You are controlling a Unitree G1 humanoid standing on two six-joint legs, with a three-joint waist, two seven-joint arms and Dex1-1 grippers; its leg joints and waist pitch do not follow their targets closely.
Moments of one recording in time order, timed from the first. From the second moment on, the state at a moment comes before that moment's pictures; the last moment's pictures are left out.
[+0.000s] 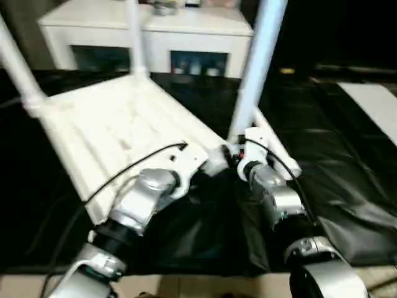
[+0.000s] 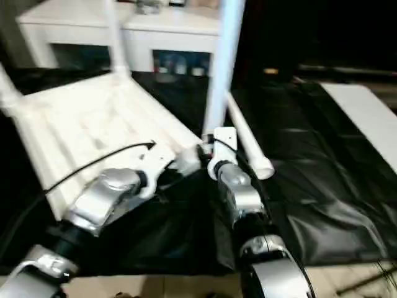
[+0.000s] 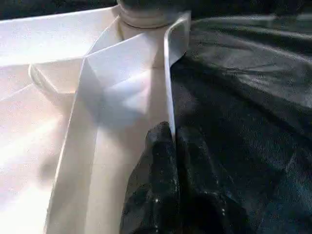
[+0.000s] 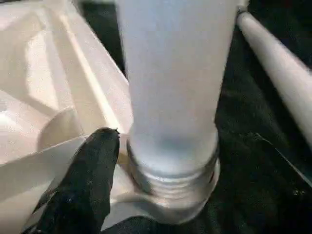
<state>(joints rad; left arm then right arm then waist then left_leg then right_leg) -0.52 0.25 -0.33 0.33 0.07 0.49 -0.63 -0.59 -0.06 0.05 0.67 0.10 0.13 0.18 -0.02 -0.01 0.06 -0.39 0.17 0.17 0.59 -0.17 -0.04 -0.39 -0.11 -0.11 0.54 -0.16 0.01</state>
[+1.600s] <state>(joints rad) -0.43 0.53 -0.36 0.18 -0.05 0.34 -1.11 -0.40 -0.40 0.20 0.38 0.18 0.17 0.96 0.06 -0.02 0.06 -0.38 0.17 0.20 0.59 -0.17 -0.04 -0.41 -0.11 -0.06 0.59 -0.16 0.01</state>
